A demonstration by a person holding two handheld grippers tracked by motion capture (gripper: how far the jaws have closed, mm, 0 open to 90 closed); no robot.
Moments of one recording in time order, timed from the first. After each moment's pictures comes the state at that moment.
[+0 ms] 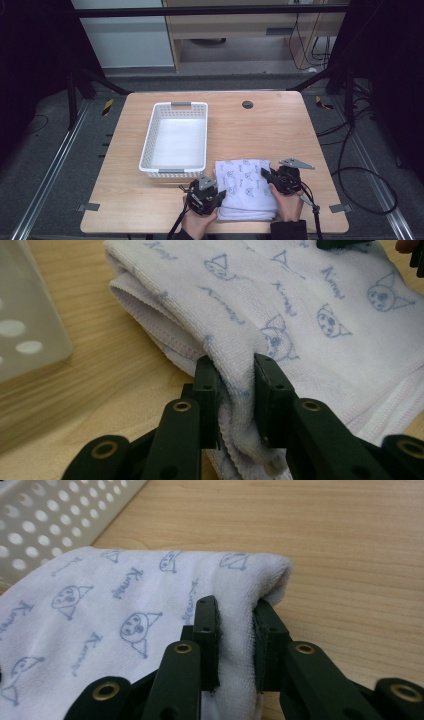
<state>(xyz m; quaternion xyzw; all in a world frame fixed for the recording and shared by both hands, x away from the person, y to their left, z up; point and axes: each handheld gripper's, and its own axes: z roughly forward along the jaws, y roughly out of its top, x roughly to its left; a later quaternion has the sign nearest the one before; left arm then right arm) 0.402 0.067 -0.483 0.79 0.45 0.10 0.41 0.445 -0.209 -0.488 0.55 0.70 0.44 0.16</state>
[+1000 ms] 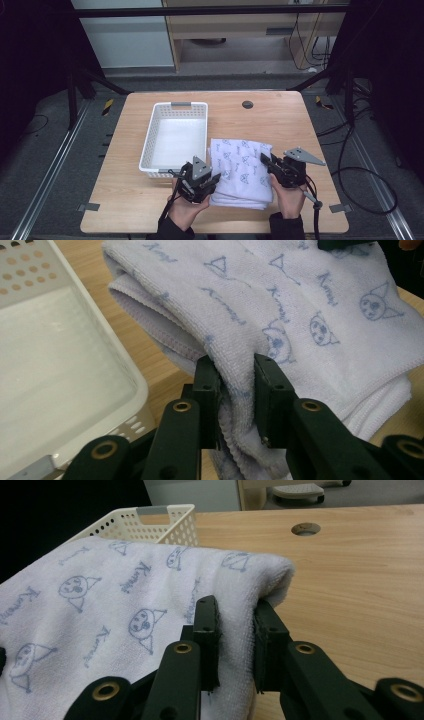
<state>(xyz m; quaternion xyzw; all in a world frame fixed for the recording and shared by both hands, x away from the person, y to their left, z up) 0.404 0.085 -0.394 0.81 0.38 0.18 0.41 0.431 -0.193 -0.415 0.51 0.66 0.50 0.22</state>
